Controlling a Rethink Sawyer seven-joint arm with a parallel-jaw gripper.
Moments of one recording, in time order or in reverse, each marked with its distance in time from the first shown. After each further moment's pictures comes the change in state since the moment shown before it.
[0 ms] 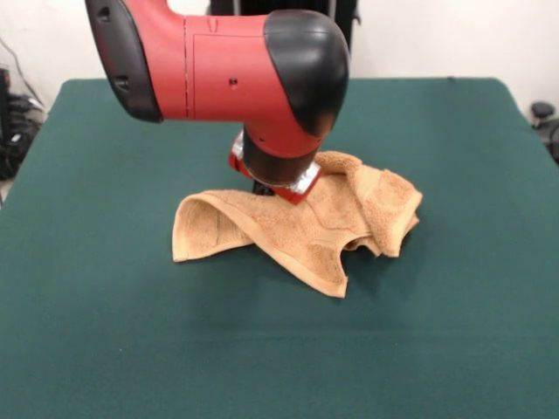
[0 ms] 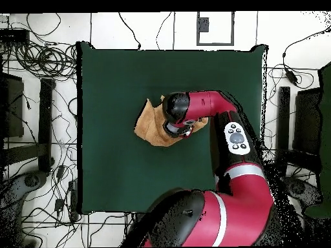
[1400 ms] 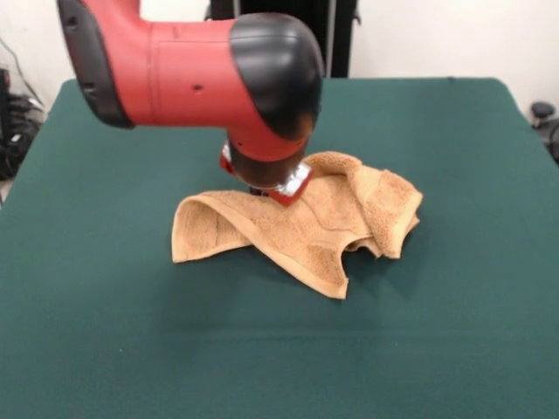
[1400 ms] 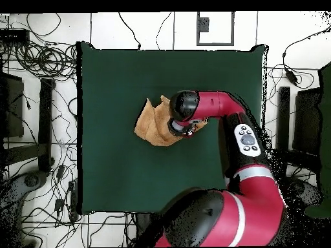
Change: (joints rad) arm -0.075 0.012 0.055 0.002 0.042 0.019 0.000
